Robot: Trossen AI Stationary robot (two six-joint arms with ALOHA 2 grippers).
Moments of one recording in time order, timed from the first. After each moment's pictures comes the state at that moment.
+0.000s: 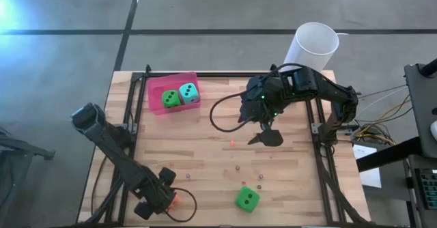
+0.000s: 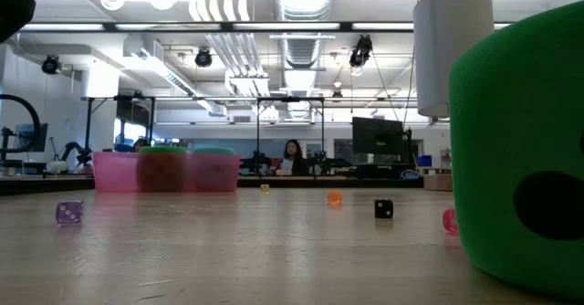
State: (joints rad) left arm -0.82 1.63 1.12 -0.85 0.10 -0.35; right arm 0.06 1.79 2.32 -1.46 -0.31 -0.09
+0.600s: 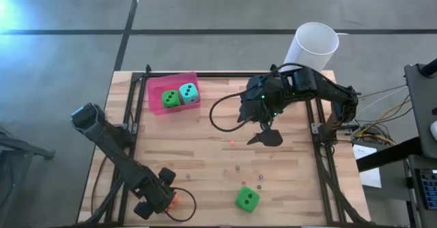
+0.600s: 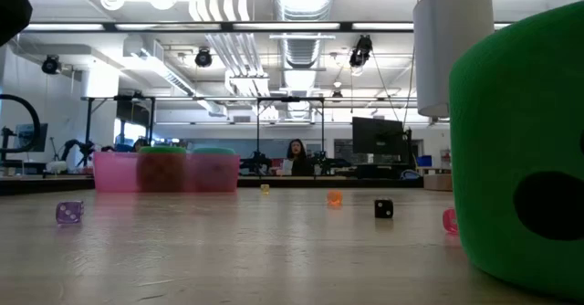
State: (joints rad) left arm -0.82 1.63 1.09 -0.83 0.10 -0.35; right arm 0.06 1.79 2.32 -1.45 -0.31 -0.09
